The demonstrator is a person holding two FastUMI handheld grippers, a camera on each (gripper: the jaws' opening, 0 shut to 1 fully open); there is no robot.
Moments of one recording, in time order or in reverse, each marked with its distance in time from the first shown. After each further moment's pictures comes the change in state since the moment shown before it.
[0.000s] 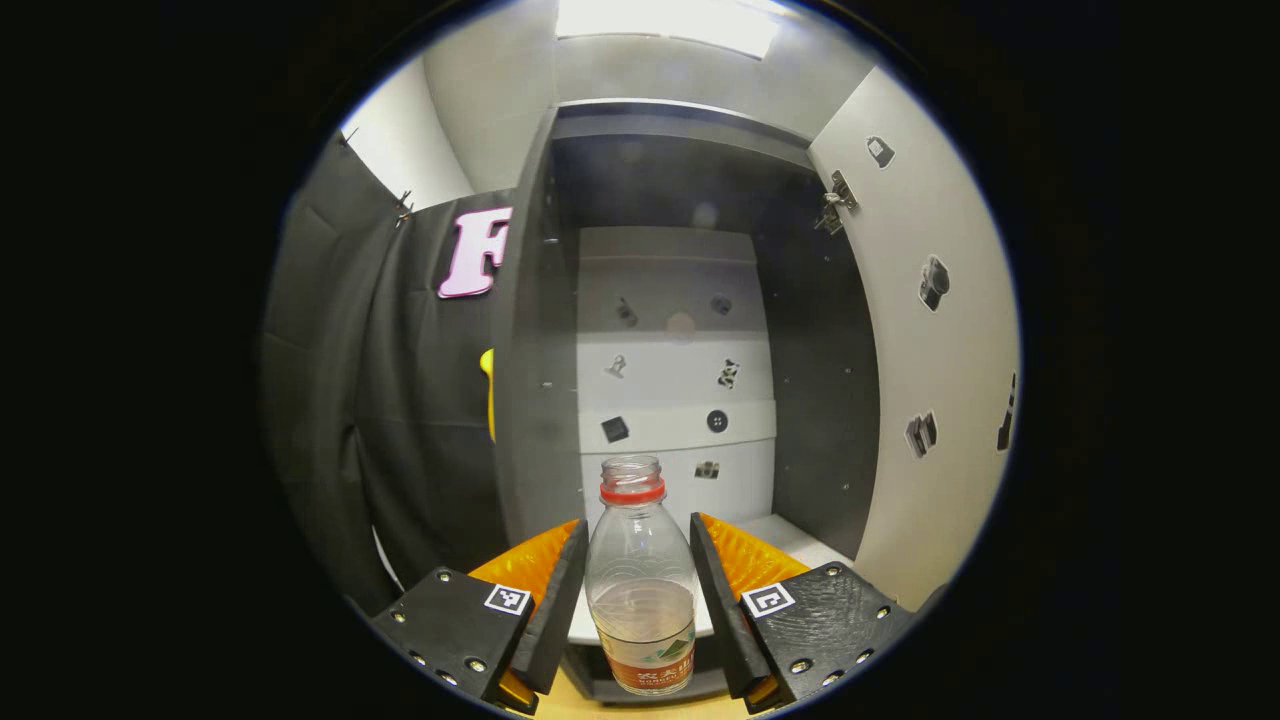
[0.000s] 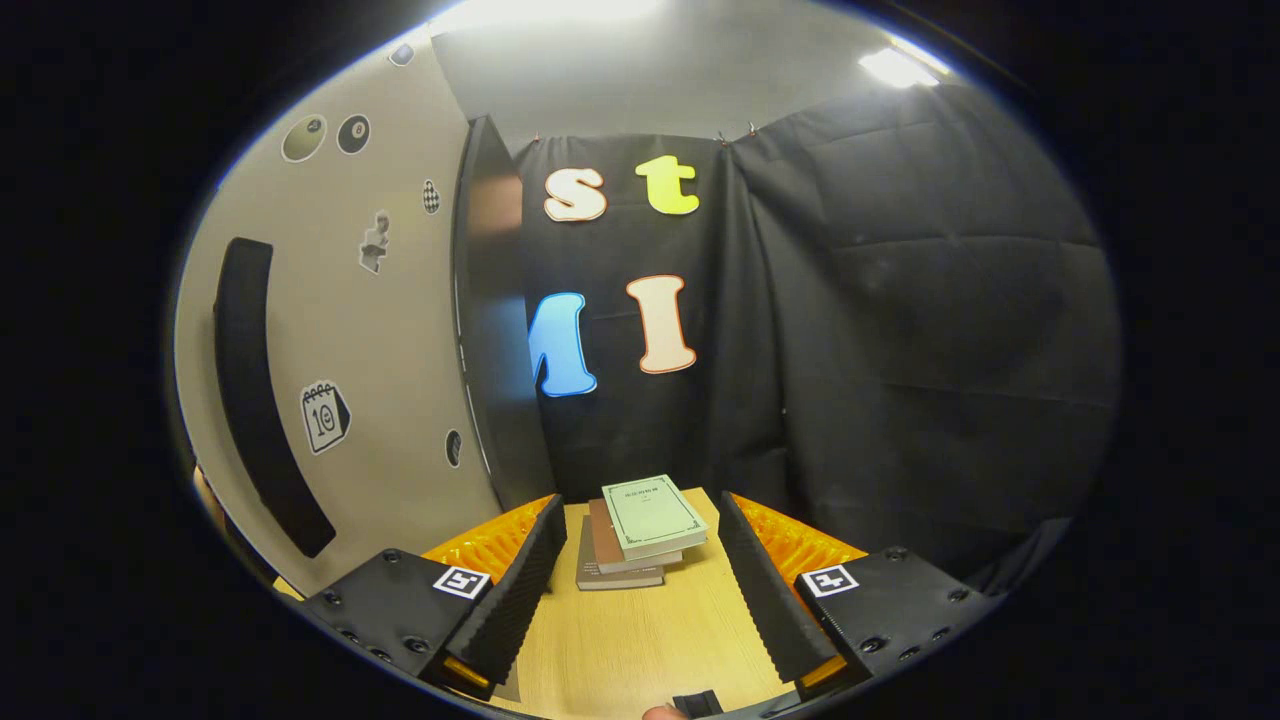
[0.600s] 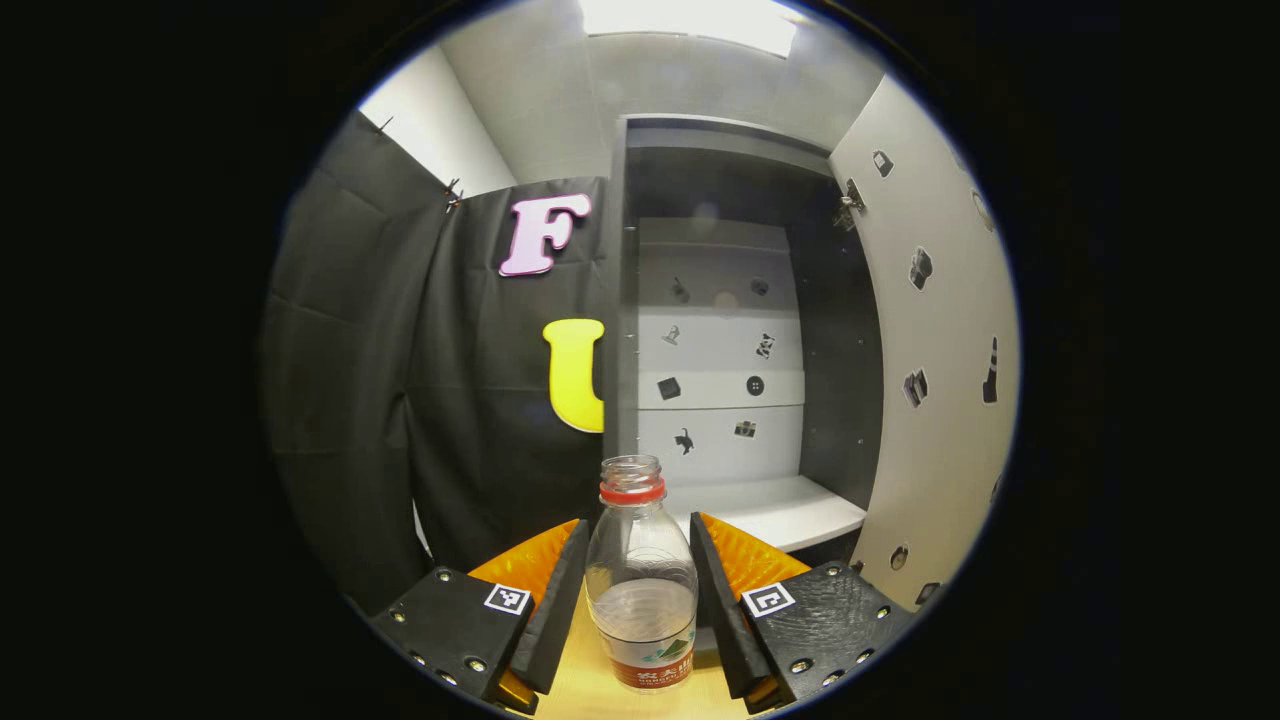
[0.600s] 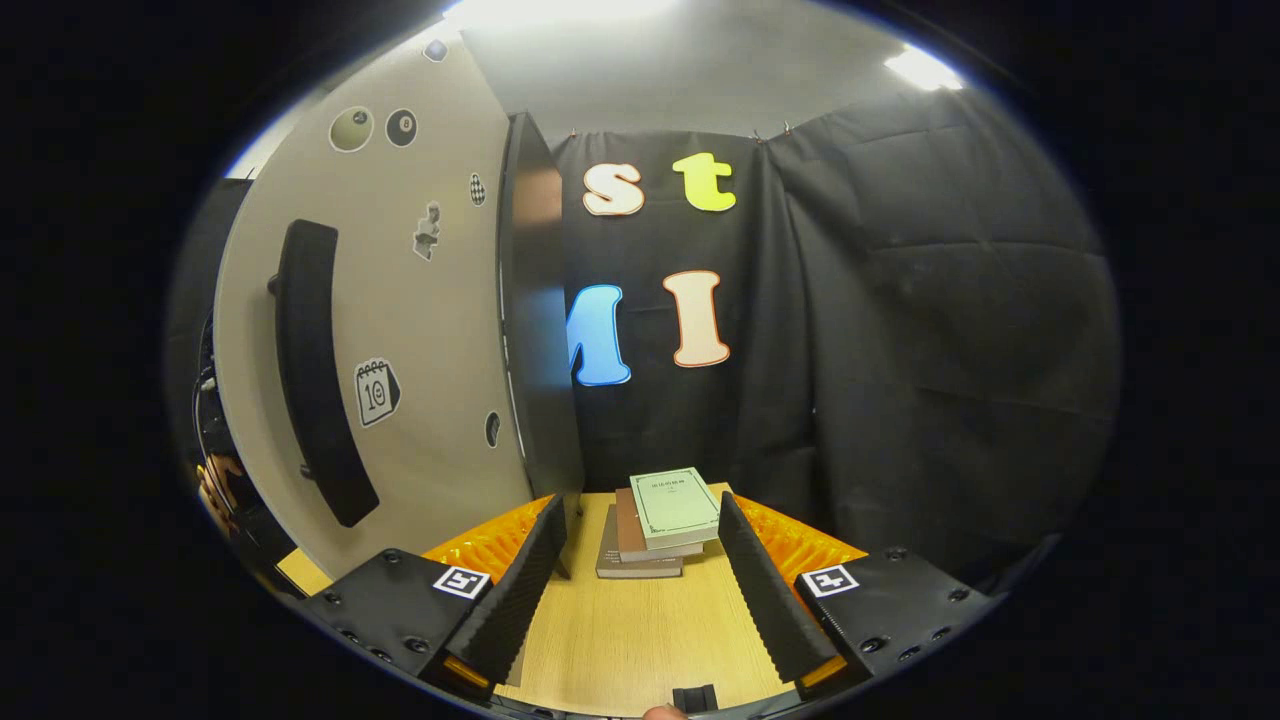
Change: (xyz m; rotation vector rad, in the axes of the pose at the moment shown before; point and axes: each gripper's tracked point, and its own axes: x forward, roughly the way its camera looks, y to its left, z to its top) left arm -0.097 0.048 -0.050 -0.034 0.028 0.123; right arm -0.017 0.015 -0.009 -0.042 0.021 0.097
